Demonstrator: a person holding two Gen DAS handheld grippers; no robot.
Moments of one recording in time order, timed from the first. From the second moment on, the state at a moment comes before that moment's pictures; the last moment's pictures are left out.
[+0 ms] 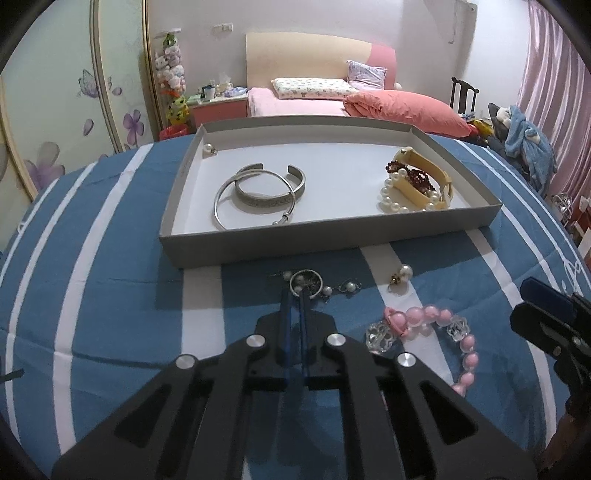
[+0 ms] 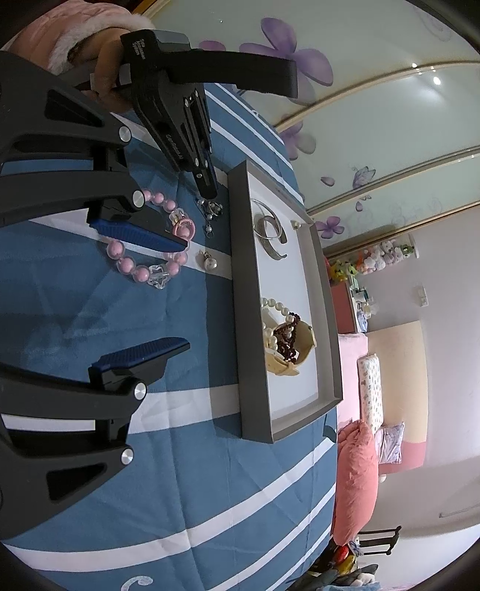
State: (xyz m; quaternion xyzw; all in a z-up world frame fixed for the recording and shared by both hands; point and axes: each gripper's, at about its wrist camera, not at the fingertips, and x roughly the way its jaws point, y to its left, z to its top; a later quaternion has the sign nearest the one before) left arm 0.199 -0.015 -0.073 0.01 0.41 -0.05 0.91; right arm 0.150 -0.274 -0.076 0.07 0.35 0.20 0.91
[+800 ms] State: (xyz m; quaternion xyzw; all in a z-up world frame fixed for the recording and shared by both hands) left arm 0.218 -0.034 -0.078 0.04 0.42 -0.05 0.90; right arm 0.157 -0.274 -0.080 0.07 0.36 0.20 0.91
